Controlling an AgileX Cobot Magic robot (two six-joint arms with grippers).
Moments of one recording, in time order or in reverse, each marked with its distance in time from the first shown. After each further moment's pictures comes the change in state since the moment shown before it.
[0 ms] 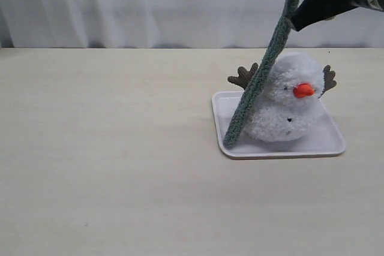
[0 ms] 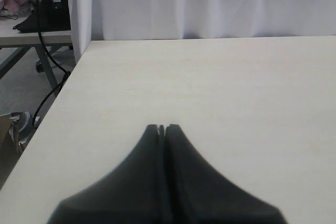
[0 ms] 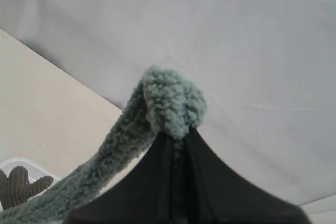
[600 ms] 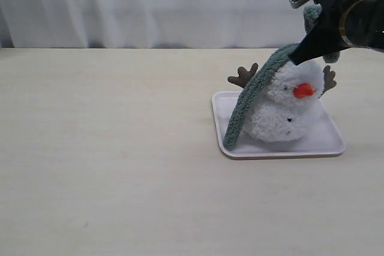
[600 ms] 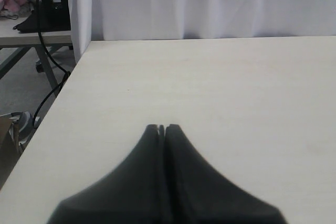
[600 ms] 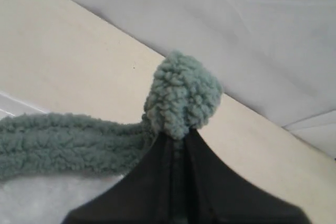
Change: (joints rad) left arm 0.000 0.000 0.000 0.000 0.000 0.000; right arm -0.097 0.217 0.000 -0.019 0.086 0.084
